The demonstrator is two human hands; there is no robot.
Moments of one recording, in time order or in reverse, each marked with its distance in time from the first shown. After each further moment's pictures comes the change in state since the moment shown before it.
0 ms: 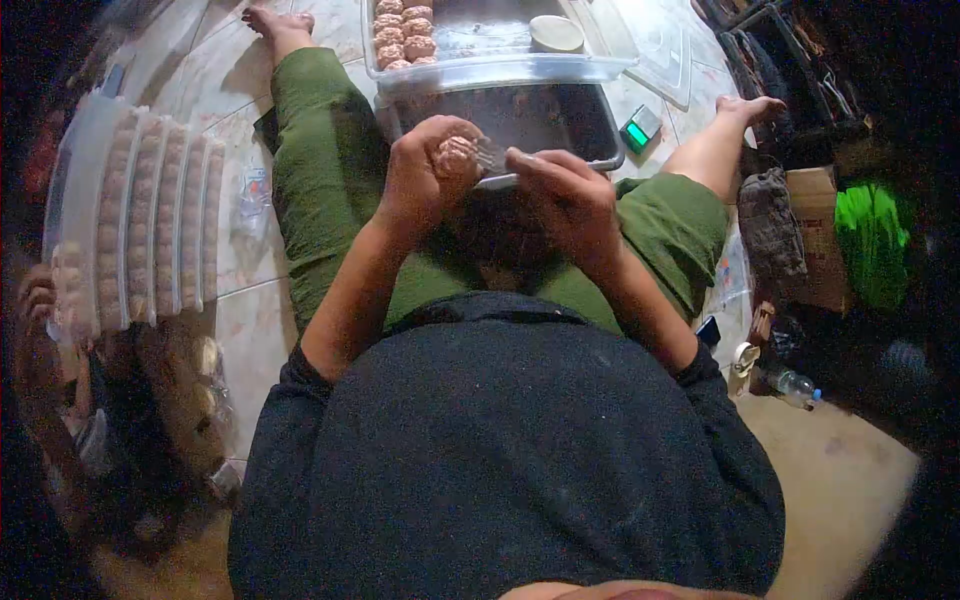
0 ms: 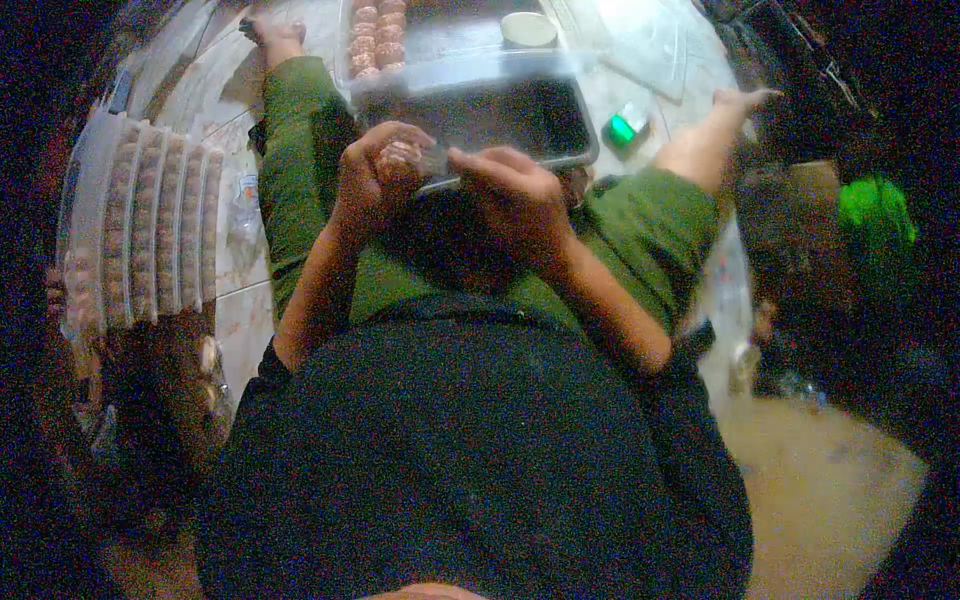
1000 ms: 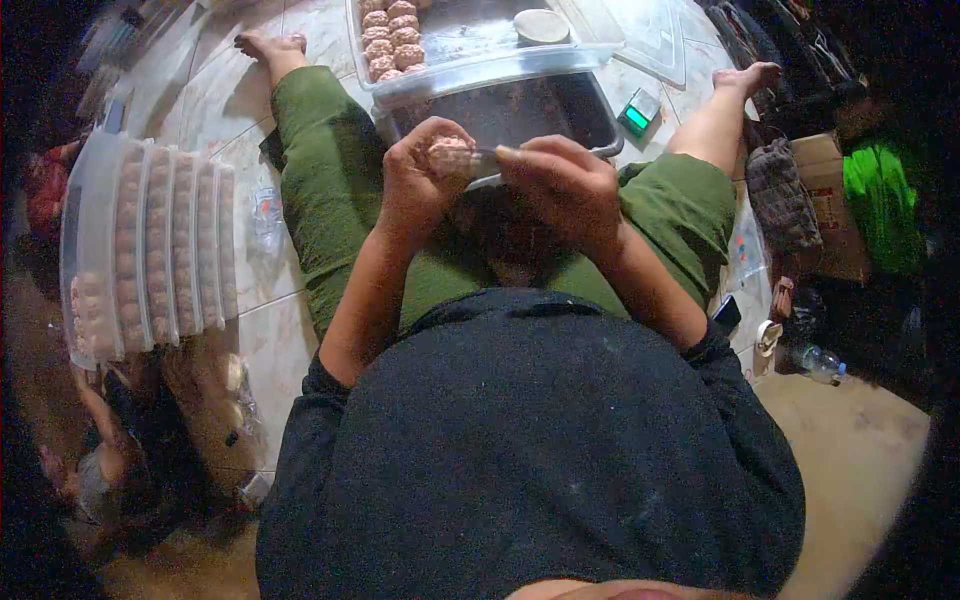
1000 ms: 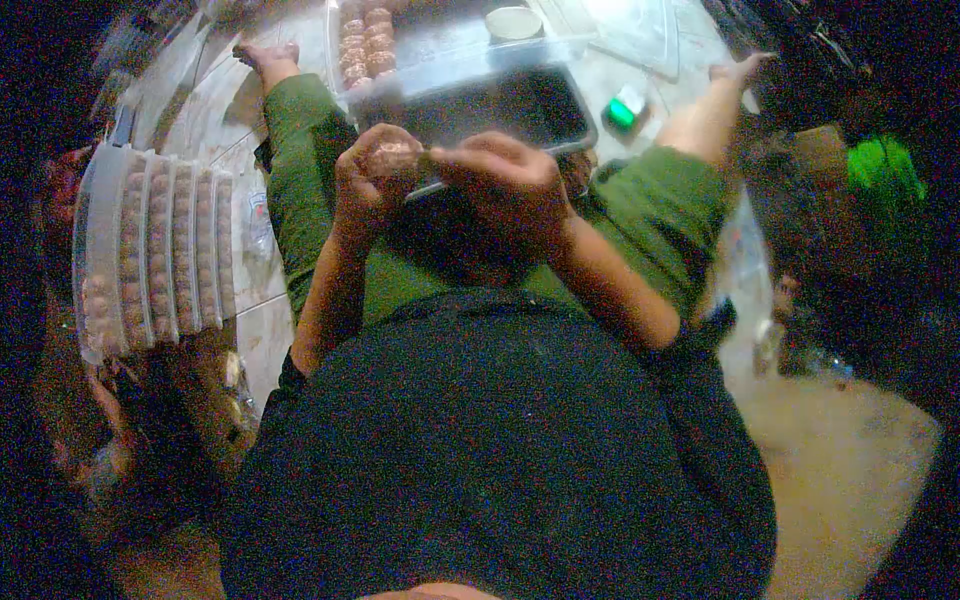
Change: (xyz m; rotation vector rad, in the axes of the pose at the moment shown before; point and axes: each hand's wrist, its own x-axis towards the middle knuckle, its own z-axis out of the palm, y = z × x) left_hand -0.002 0.021 0.001 -0.249 0.010 -0.173; right_hand 0.006 -0.001 0.001 -0.004 0.079 -0.132
